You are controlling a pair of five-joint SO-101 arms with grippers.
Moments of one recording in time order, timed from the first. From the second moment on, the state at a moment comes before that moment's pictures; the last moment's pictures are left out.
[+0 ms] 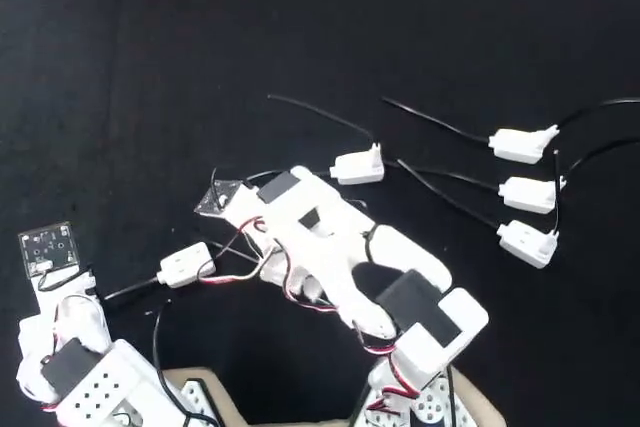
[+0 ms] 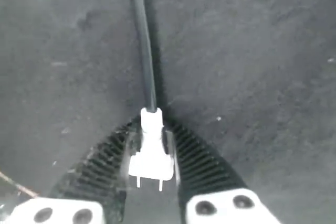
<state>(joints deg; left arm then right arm) -54.7 -103.8 96.2 72.5 -31.9 -40.3 7.9 29.7 72.3 22.8</state>
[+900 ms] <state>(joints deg) -54.7 -103.8 96.2 72.5 -31.9 -34.1 -50.3 72.7 26.8 22.2</state>
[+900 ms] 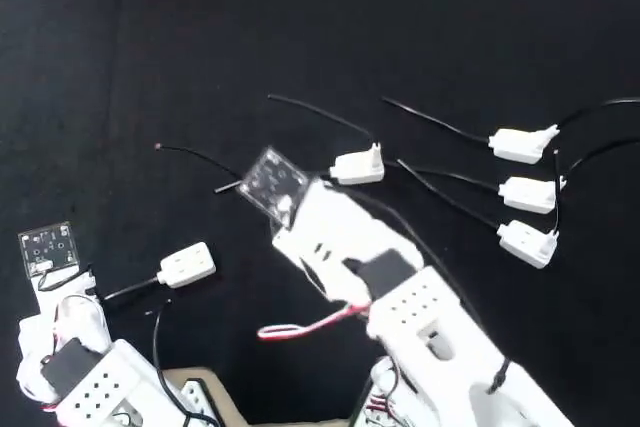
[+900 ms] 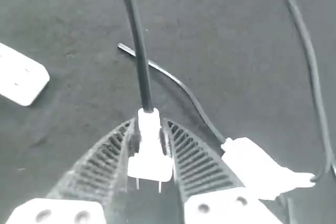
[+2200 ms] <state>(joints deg) -28.7 -103.2 85.1 73.2 -19.8 -28.3 -63.5 88.7 4.7 -9.5</state>
